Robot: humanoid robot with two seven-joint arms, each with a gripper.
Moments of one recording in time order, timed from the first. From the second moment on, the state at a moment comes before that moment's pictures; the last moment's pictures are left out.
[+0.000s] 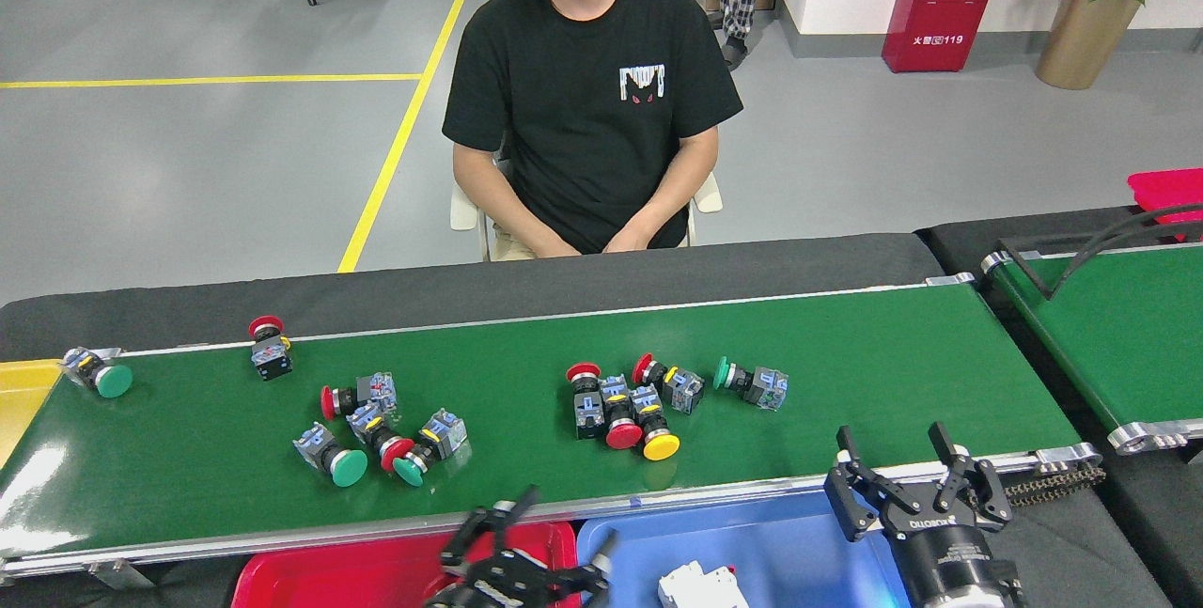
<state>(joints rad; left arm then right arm) 0.25 -0.01 0.22 -1.76 -1.52 -0.18 -0.11 -0.02 0.00 0.15 -1.61 1.35 -0.20 0.08</state>
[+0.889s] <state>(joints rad) 0.09 0.09 0.38 -1.54 -1.52 -0.37 -0.09 -0.50 0.15 0.69 -0.97 1.23 0.01 0.12</state>
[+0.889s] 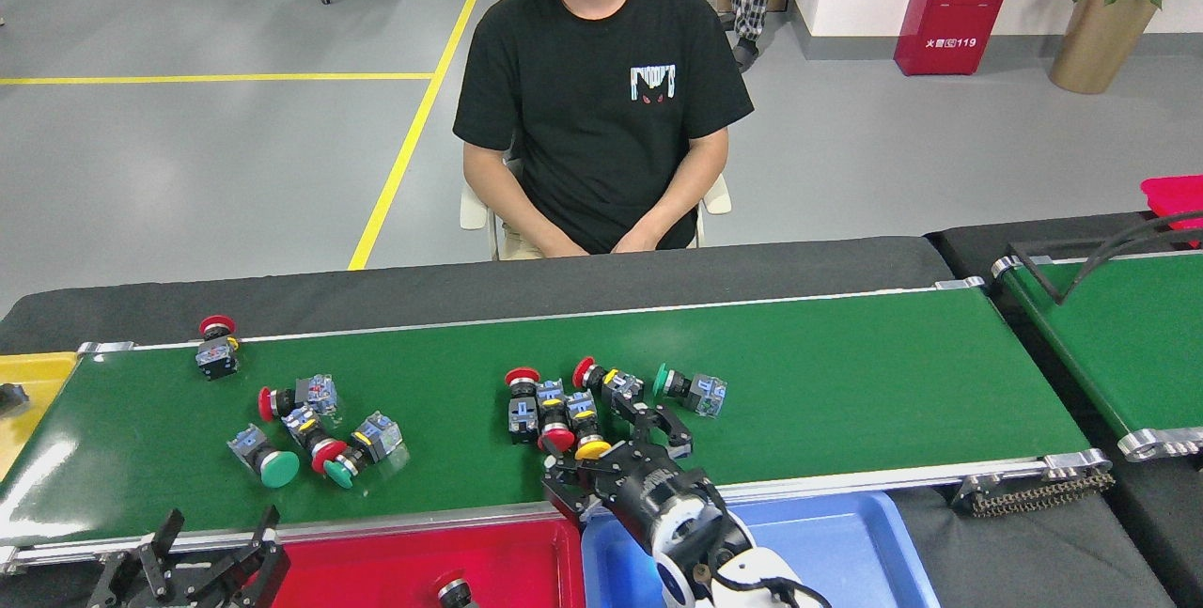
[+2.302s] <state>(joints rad) -0.11 0.27 0.37 -1.10 -1.32 -0.28 -0.07 -0.11 0.01 0.21 -1.55 1.20 -0.34 0.08</state>
